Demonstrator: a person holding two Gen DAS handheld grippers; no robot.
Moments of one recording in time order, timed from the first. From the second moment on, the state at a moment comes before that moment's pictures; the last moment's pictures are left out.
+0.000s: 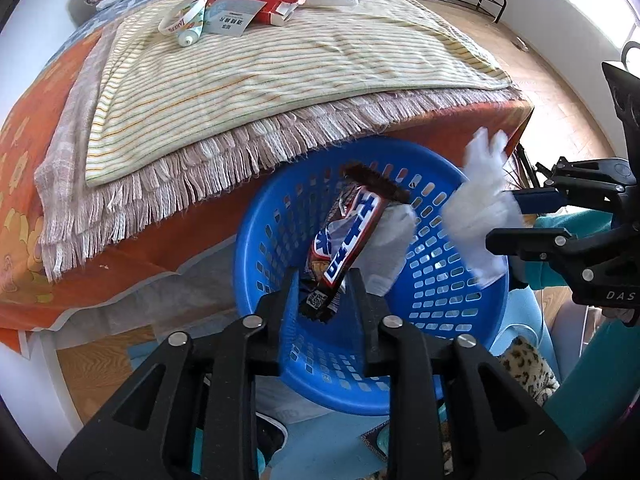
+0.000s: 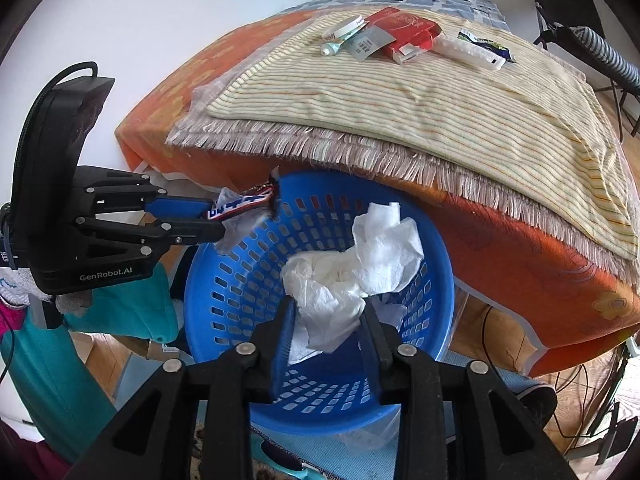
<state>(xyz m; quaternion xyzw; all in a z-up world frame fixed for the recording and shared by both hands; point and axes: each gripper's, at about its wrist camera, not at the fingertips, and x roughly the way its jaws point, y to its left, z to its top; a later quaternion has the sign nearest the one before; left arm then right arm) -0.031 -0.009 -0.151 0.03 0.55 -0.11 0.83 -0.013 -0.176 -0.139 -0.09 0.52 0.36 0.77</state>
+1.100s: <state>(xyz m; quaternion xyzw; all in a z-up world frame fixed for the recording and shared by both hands) -0.004 0.009 -0.128 0.00 0.53 -0.08 0.84 0.011 -0.181 -0.118 -0.09 0.51 0.31 0.80</state>
